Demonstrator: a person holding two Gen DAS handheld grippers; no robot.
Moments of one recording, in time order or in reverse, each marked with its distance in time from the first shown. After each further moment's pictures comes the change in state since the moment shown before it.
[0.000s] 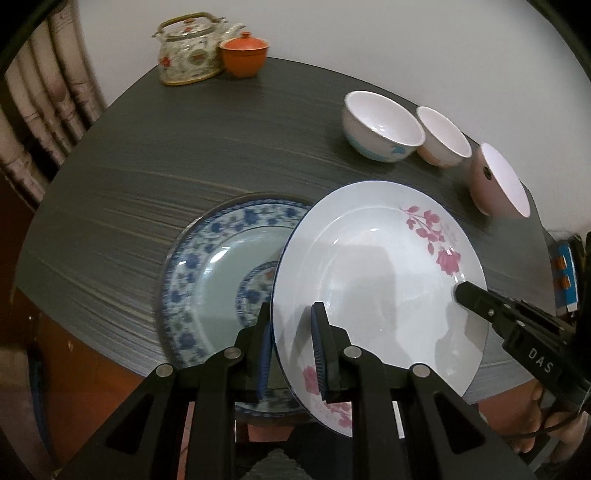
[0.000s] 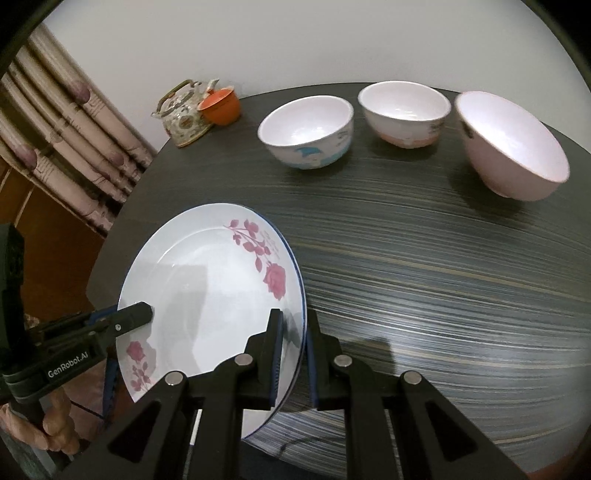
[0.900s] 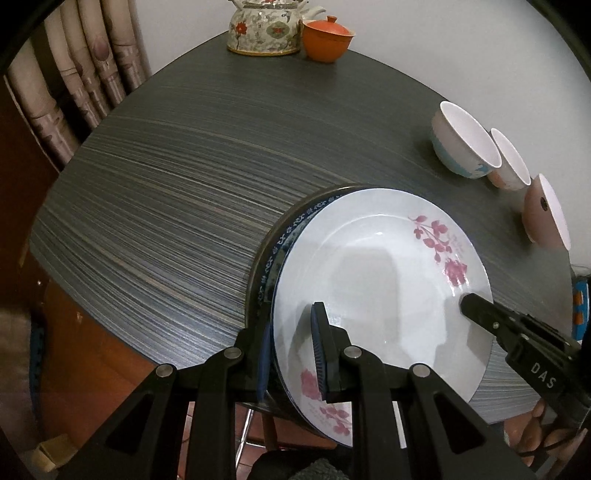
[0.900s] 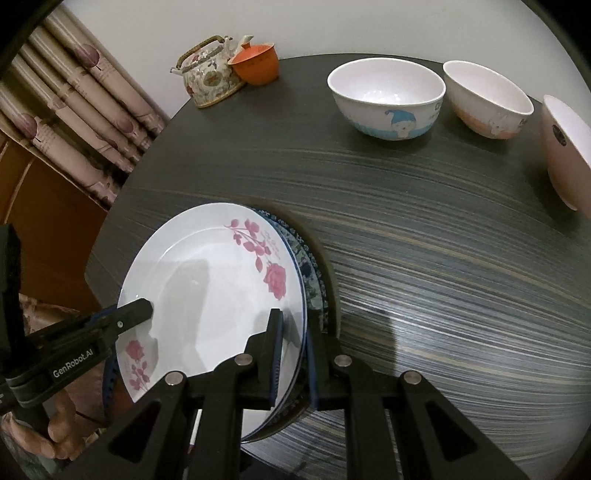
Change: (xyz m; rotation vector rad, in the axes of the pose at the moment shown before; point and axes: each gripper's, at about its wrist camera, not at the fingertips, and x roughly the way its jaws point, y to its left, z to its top) left arm 0.025 0.074 -0.008 -0.127 0.019 0.069; right arm 0.059 0.050 0.005 -0.046 0.097 0.016
